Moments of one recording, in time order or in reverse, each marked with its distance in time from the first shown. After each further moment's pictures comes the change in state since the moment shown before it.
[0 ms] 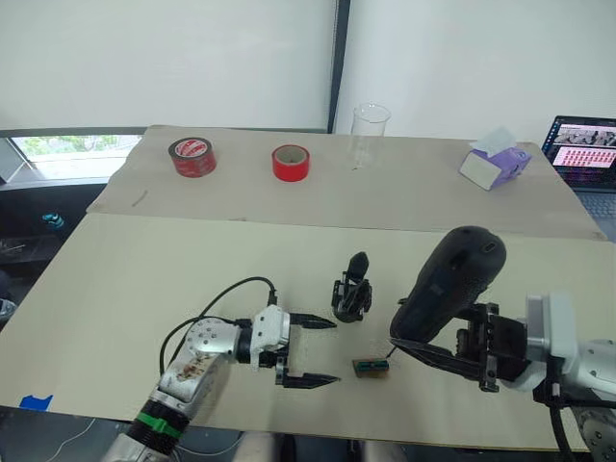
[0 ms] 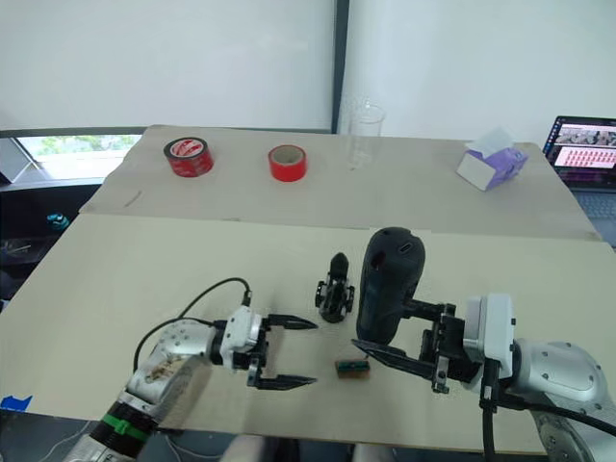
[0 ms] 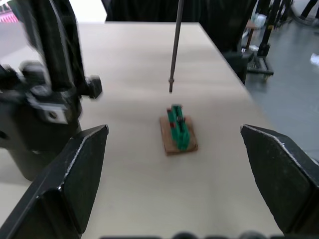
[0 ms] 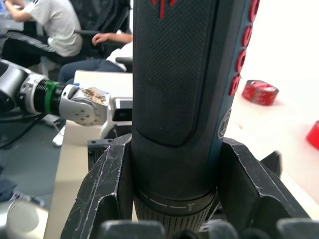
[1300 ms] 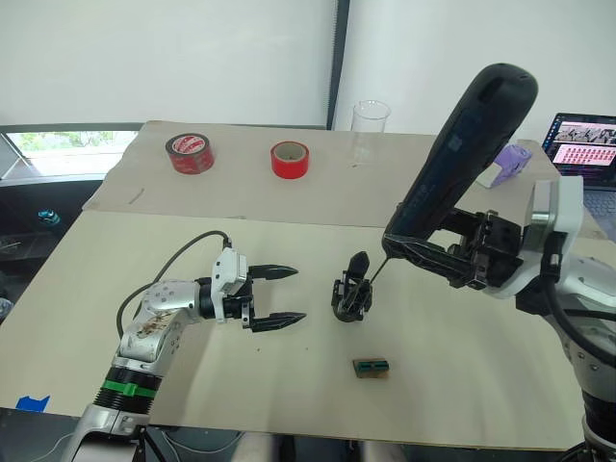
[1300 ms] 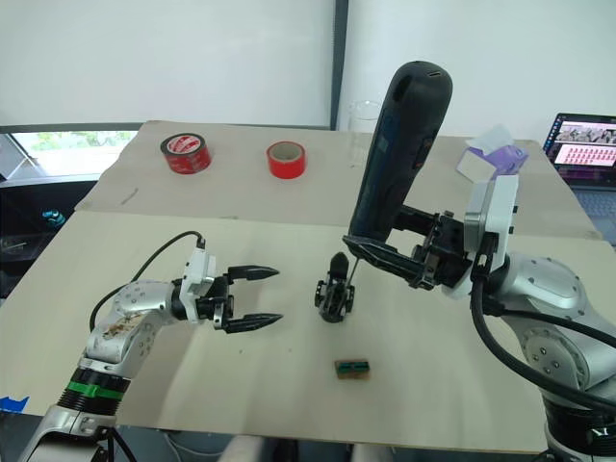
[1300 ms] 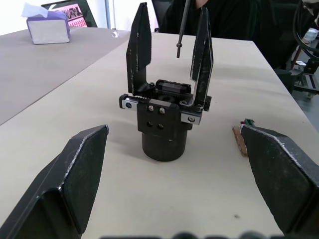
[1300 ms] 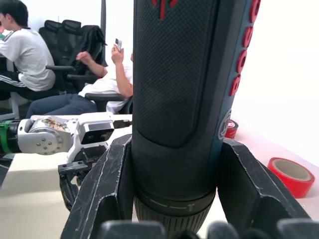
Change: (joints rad) left arm -0.155 0.064 0.173 0.099 -0.054 0.141 0.011; right arm -0.480 -0.006 0.115 0.185 0.096 0.193 -0.169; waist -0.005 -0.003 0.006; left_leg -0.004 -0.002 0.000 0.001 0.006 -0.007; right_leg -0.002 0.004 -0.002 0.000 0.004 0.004
